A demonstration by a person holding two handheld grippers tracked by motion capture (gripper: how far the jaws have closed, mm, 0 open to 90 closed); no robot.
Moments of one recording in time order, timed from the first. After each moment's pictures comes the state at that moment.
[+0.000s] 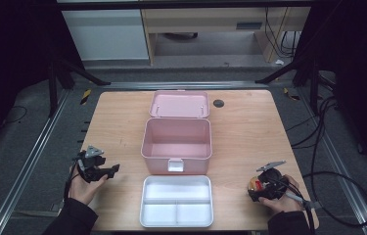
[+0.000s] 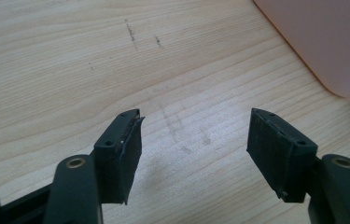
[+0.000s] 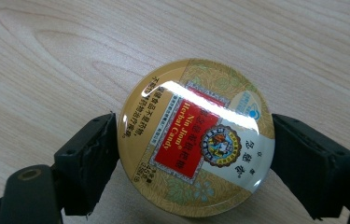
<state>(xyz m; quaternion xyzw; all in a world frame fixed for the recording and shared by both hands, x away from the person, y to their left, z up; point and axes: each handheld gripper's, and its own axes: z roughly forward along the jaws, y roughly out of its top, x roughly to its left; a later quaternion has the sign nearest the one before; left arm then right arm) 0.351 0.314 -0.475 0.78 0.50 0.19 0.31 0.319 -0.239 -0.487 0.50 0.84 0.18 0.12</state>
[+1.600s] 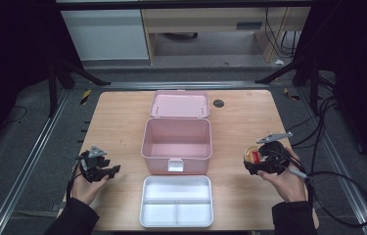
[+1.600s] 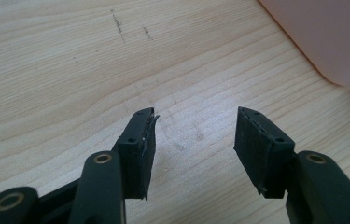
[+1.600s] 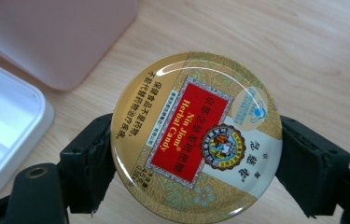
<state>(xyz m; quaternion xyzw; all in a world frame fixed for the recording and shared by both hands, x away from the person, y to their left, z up) 0.355 0.310 -0.479 0.80 0.49 0.17 0.30 0.352 -0.222 -0.399 0.48 0.82 0.26 0.17</state>
